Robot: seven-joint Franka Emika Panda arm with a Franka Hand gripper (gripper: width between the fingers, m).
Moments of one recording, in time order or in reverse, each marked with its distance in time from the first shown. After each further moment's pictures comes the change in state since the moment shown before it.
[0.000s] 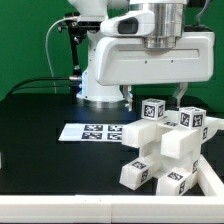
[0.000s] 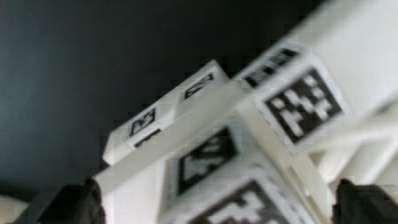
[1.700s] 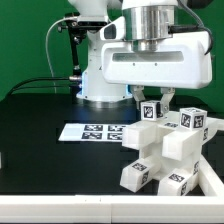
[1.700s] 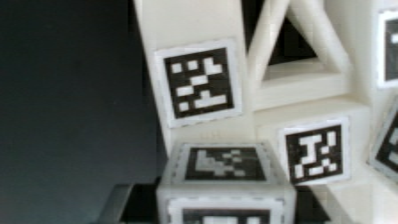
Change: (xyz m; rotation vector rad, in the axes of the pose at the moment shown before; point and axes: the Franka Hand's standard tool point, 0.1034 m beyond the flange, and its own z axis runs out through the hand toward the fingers) arm 0.002 -0.004 0.003 0.096 0.028 1.315
